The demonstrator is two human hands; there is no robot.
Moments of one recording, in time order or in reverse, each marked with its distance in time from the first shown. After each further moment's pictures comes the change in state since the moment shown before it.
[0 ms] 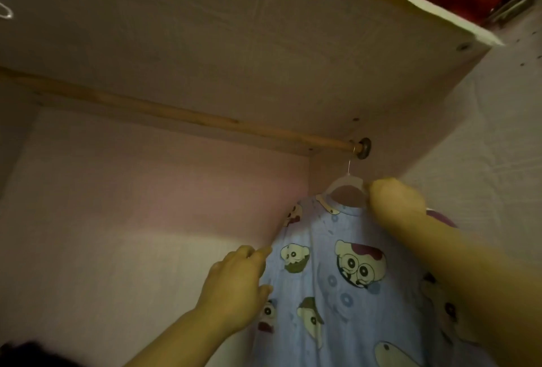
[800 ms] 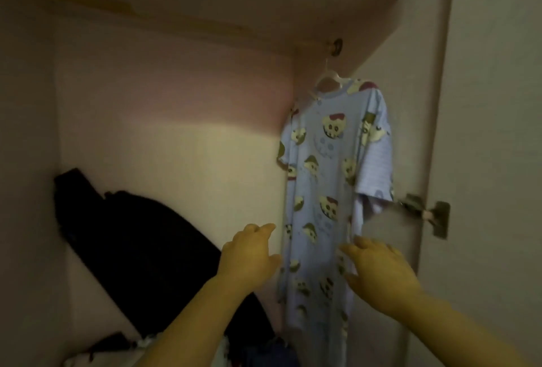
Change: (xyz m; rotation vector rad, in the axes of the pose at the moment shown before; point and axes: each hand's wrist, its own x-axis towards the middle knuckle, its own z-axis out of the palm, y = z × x) left_hand -0.275 0.060 -0.056 -0.228 -0.421 -0.111; right_hand -0.418 -0.004 -0.041 0.059 -0.581 -0.229
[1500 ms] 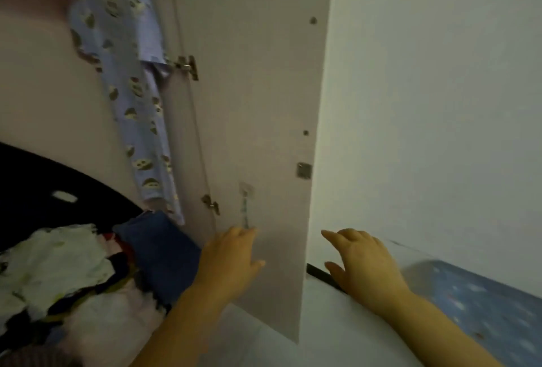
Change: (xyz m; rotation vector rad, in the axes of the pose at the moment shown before) left_hand -0.375 0.230 0.088 0.013 -0.447 0.444; right_hand -0.539 0.046 0.006 0.116 -0.135 0.541
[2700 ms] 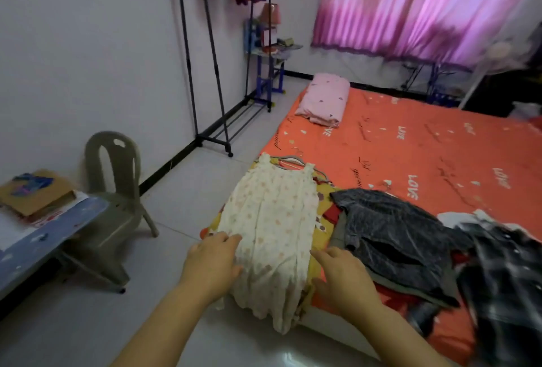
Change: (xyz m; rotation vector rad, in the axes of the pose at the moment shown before) left_hand -0.653 0.643 0.151 0.034 -0.475 1.722; right_hand -0.992 0.039 -0.068 0.006 0.035 1.812
